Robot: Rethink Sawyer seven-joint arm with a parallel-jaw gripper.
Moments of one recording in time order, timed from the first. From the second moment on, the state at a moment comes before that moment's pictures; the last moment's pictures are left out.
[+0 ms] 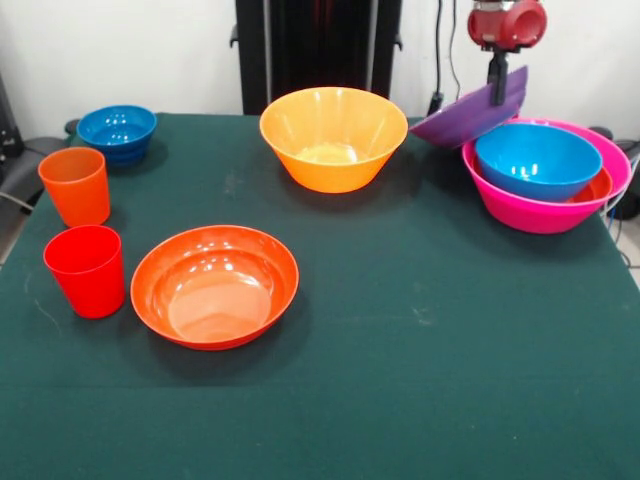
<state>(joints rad) 0.07 -0.81 0.09 2.43 0.29 -0.43 2.95</state>
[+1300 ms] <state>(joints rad) 0.11 -1.10 0.09 2.42 0.35 -0.13 2.95</state>
